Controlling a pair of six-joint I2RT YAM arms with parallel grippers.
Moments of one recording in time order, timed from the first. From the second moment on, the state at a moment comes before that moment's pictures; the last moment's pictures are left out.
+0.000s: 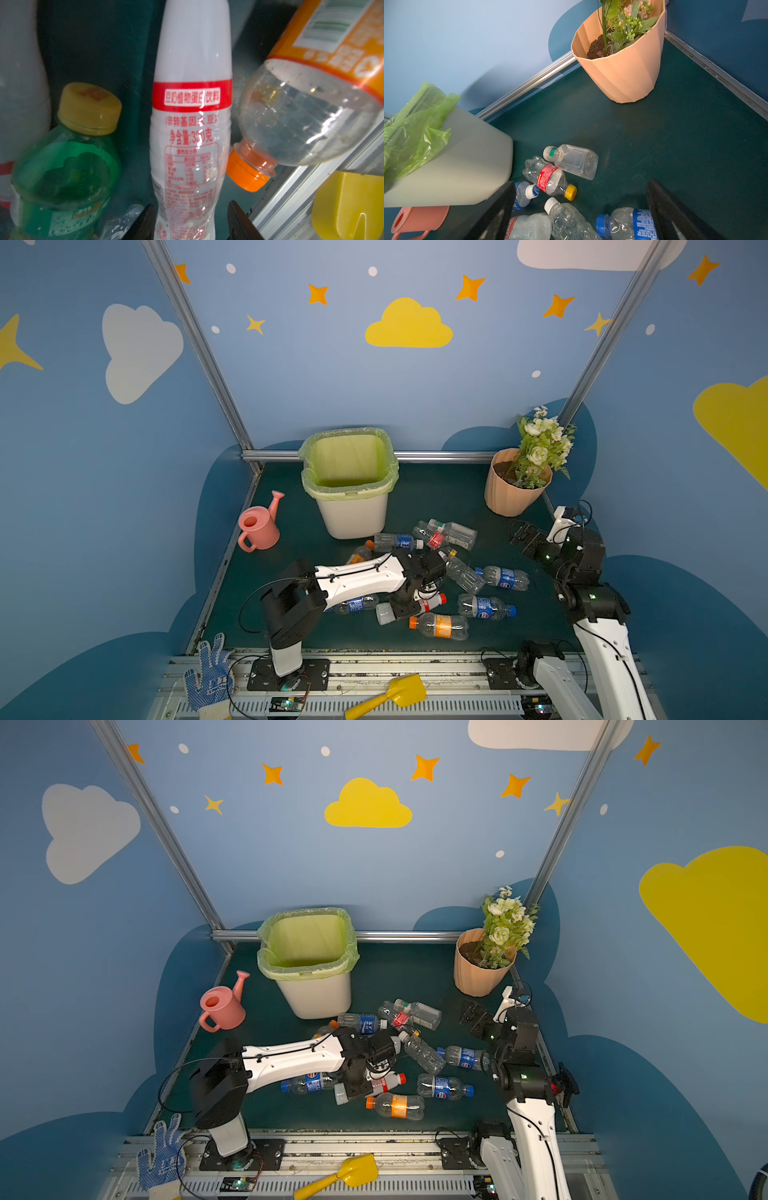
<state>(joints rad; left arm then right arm) -1.07 1.80 1.31 -1.05 0.00 0.14 -0.02 0.70 0.74 -0.47 -0.15 0.49</state>
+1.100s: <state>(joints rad) -1.07 1.87 1.30 -1.01 0.01 0.18 -0.03 0.67 0.71 -0.48 -0.17 0.50</state>
